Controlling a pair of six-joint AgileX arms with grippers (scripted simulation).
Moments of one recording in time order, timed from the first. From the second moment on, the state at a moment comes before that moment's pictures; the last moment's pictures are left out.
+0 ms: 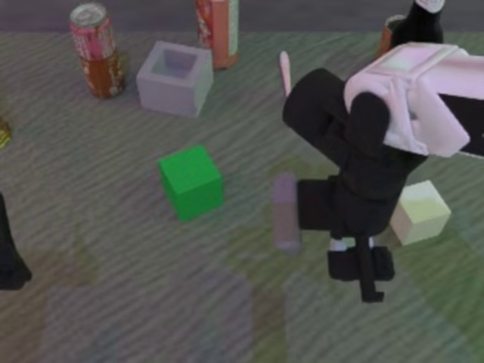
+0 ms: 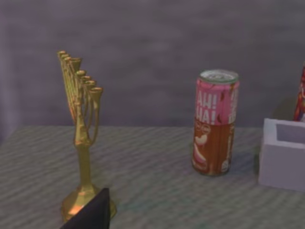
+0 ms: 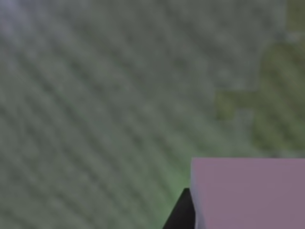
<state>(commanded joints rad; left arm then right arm) 0.00 0.00 0.00 0.00 0.00 0.00 0.70 1.84 1.35 -1.08 -0.01 -0.84</state>
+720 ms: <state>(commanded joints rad) 0.00 0.00 0.00 0.00 0.00 0.00 0.71 1.86 1.22 -0.92 -0.01 -0.85</state>
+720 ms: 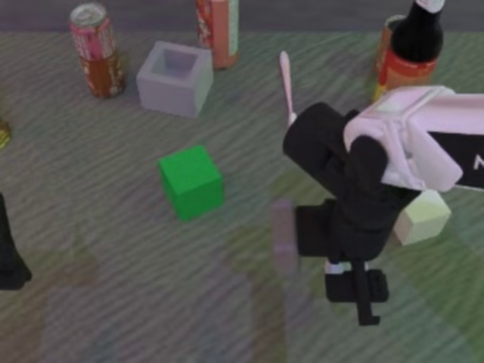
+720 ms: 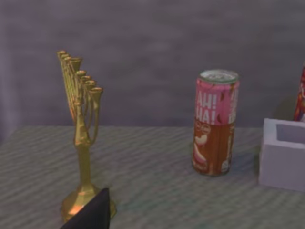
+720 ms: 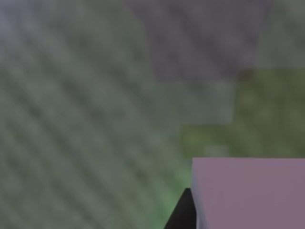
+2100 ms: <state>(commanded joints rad) 0.00 0.00 0.00 0.00 0.00 0.00 0.72 1.90 1.14 -0.79 -0.01 -0.85</state>
